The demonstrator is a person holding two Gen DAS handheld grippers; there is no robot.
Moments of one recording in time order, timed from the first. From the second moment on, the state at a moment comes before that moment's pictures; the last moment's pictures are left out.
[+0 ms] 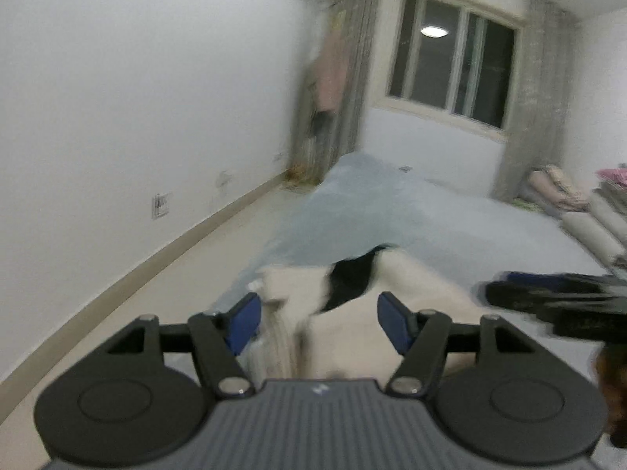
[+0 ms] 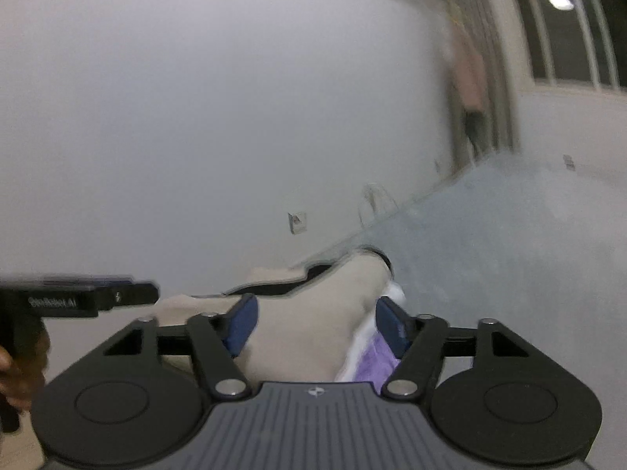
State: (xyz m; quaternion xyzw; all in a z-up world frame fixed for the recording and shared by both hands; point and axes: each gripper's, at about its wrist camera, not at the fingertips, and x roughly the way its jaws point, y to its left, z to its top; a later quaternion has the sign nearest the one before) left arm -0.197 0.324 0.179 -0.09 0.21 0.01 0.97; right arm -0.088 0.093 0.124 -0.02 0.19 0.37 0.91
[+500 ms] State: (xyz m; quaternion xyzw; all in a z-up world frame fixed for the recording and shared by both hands) left arm -0.163 0.320 0.109 -0.09 0.26 0.05 0.96; right arm -0.027 0.138 0.076 -0.02 0.28 0.38 0.88
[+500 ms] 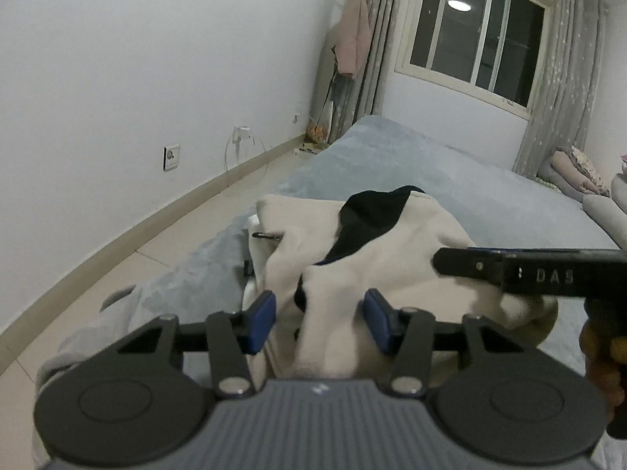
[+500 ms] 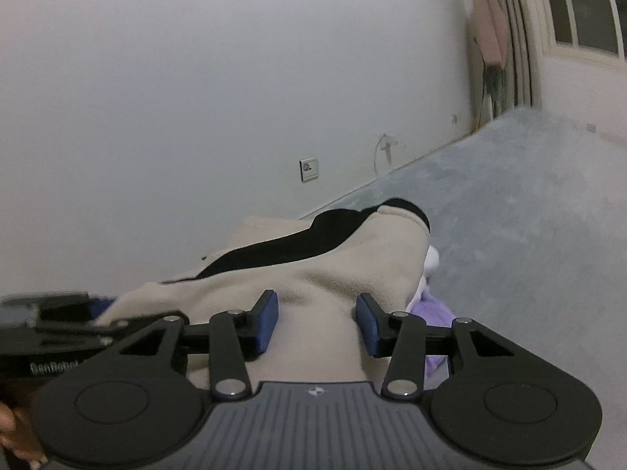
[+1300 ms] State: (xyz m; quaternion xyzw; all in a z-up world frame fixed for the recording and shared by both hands) left arm -0.147 0.301 0.116 -0.07 0.26 -0.04 0.96; right arm 0.057 0.183 0.106 -0.06 0.36 0.40 0.84
